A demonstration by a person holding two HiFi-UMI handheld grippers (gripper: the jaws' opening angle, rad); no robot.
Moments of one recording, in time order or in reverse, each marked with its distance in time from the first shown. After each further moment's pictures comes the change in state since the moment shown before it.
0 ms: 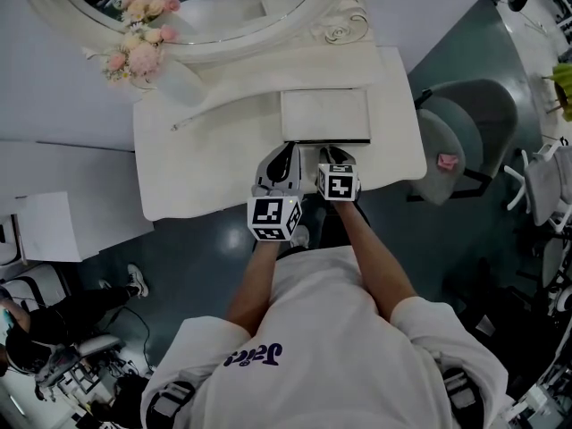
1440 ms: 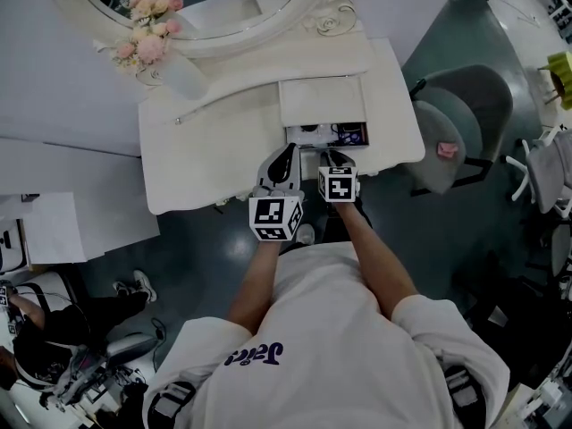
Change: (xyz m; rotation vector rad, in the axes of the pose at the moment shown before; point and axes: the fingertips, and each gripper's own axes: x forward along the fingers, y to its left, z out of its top) left arm -0.049 -0.029 -0.006 0.044 -0.016 -0.024; right arm -0.038 0.010 -0.042 -0.003 -0.015 -0.006
